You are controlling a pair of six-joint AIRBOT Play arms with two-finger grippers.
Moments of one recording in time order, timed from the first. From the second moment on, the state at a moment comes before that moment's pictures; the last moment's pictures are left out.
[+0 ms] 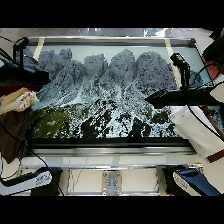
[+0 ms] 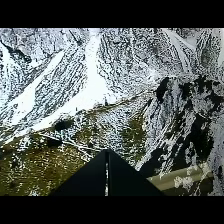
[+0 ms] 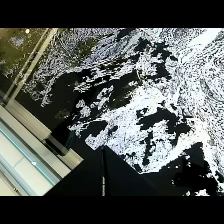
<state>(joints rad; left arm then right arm) 0.15 -1.30 1.48 1.19 -1.30 -1.26 0.12 -0.91 1.14 -0.90 1.26 1.17</state>
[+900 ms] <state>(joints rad) 0.15 -1.30 1.48 1.20 -1.28 -1.25 0.12 -0.91 1.14 -0.92 1.26 1.17</state>
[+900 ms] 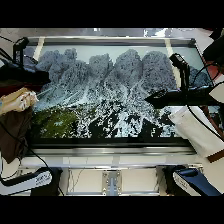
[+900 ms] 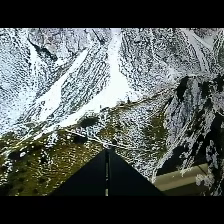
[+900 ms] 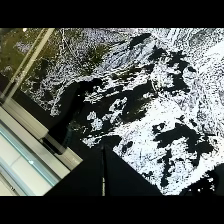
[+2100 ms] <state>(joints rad) 0.49 -1.67 1.48 1.64 -1.06 -1.54 0.12 -0.91 1.14 -0.98 1.10 1.17</state>
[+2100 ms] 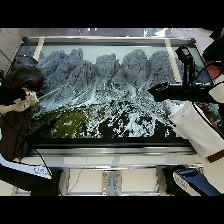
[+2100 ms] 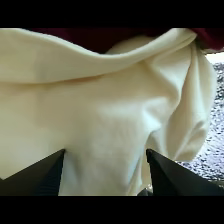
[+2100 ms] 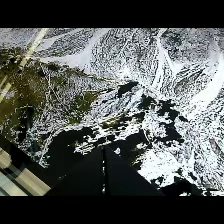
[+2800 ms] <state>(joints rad) 0.40 -1.28 1.57 1.35 -1.02 -1.51 0.12 -0.91 1.17 -0.96 1.09 1.22</state>
